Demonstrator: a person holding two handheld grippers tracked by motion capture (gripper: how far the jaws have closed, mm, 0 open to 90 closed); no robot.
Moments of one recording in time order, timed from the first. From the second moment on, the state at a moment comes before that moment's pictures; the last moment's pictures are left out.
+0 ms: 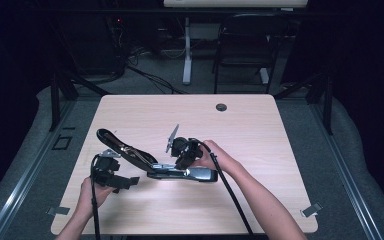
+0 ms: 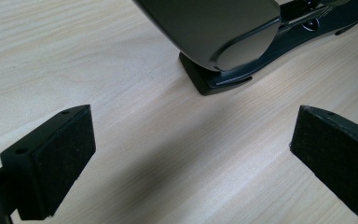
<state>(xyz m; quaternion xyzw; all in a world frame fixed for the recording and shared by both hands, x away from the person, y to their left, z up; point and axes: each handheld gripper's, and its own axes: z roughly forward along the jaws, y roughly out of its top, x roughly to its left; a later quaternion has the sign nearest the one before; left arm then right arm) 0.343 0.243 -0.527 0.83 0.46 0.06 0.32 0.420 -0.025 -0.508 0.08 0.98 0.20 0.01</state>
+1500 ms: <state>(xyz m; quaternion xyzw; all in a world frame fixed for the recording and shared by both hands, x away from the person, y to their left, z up) 0.339 0.259 -0.517 0.80 0.50 0.06 0.34 0.387 -0.119 -0.494 0.23 0.93 0.27 0.04</state>
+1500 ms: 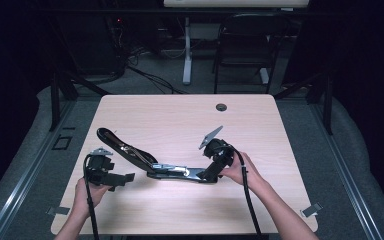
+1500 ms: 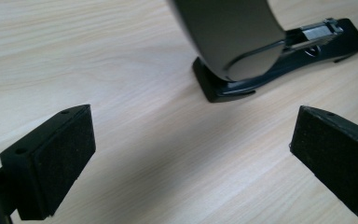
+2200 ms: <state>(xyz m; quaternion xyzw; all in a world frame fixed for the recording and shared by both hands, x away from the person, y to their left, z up) 0.341 0.278 -0.516 0.76 0.55 0.08 0.33 0.384 -0.121 -0.486 0.23 0.93 0.28 0.05</state>
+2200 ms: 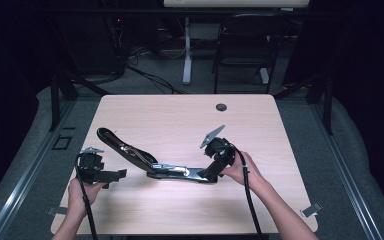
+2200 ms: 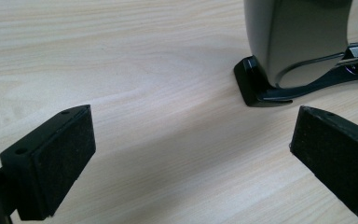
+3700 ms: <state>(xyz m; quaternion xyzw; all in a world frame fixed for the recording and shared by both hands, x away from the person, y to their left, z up) 0.349 0.291 -0.484 0.65 0.54 0.19 0.49 0.373 -0.089 -0.472 0.26 0.89 0.32 0.19</state>
